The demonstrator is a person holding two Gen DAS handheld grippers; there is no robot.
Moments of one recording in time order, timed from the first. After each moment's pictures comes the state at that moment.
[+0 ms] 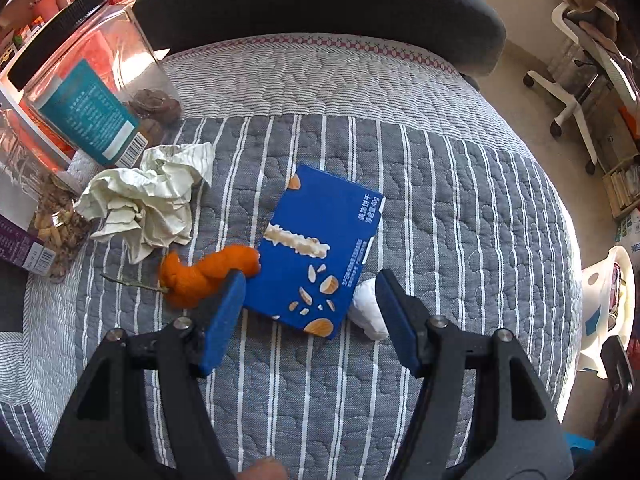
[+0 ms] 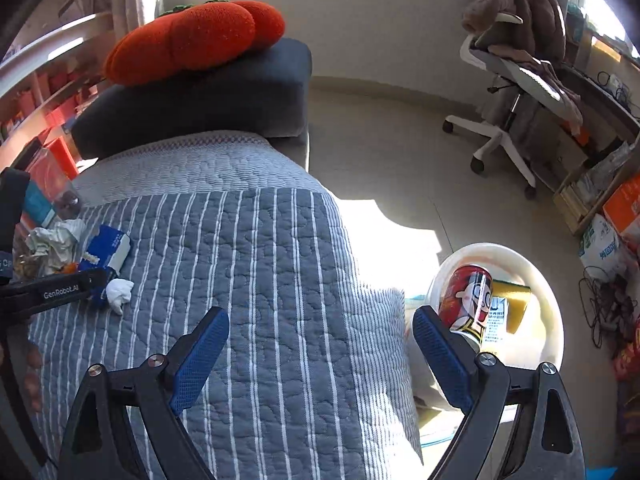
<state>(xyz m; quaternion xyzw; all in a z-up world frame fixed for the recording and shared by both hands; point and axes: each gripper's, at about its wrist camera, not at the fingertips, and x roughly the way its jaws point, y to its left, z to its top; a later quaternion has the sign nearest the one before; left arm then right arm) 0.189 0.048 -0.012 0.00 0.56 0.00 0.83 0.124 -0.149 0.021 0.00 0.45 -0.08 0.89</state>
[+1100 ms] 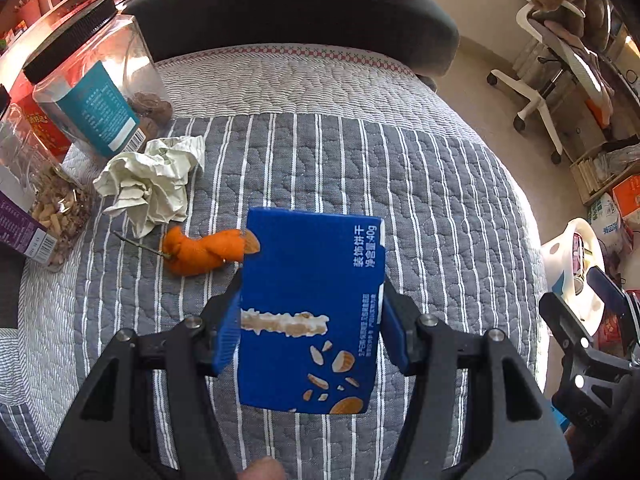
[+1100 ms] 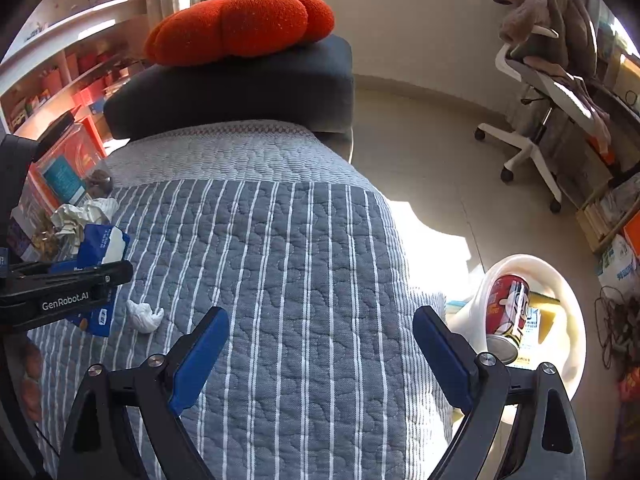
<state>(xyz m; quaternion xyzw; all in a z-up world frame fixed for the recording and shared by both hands) 0.122 0.048 0.018 -0.04 0.53 -0.06 0.84 0.129 -0.115 0.020 -0.01 0.46 -0.04 0.89</state>
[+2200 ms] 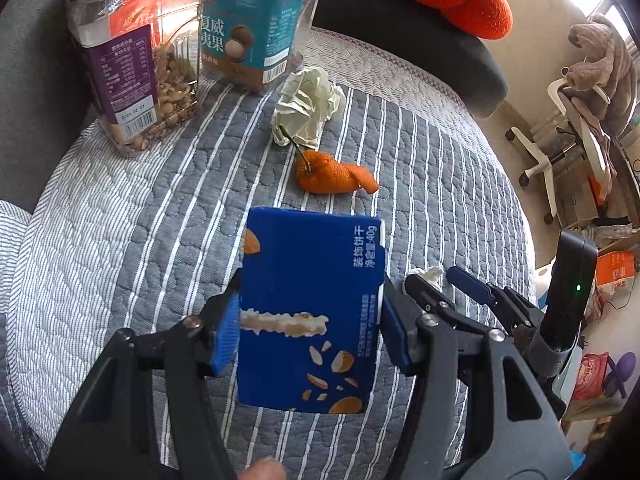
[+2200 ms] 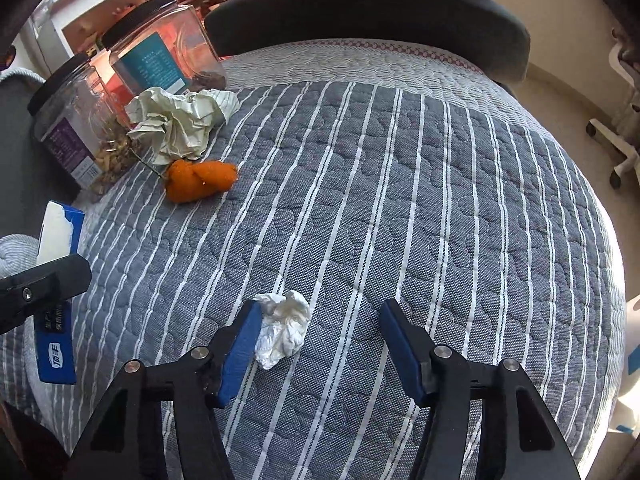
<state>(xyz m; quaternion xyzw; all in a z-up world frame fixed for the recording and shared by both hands) 0.066 0.158 0.002 -0.16 0.53 -0.01 0.83 0.145 0.012 -0.063 -0.02 0.53 0.13 0.84</state>
